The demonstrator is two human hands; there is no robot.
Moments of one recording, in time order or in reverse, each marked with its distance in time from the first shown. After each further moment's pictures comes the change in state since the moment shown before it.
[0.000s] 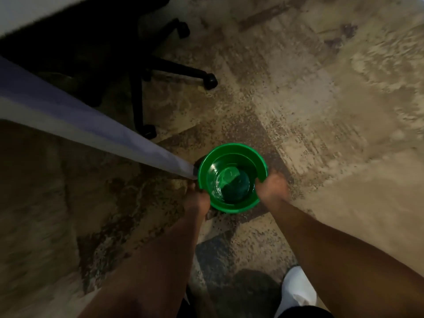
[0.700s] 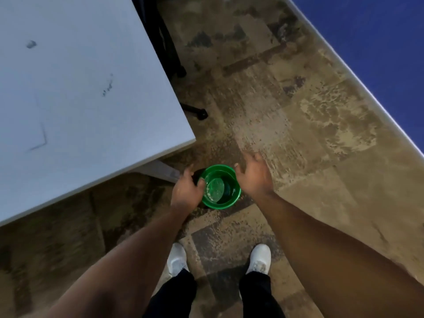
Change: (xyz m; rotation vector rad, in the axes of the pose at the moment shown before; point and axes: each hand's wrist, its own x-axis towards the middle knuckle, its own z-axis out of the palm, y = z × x) left_hand -0.242 0.176 -0.168 0.323 0.033 0.446; right_hand -0.188 -0.139 -0.249 -0.024 0.197 -0.388
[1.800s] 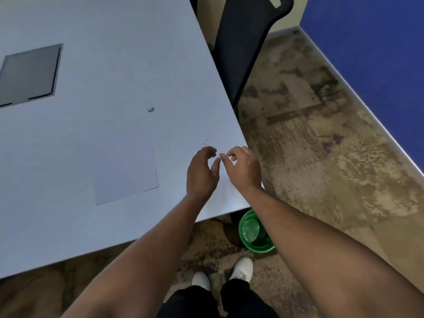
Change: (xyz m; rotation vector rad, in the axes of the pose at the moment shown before) left_hand 0.023 0.059 -0.272 -0.182 0.525 0.313; right_hand 0.060 -0.306 -0.033 0.219 0.258 -0.374
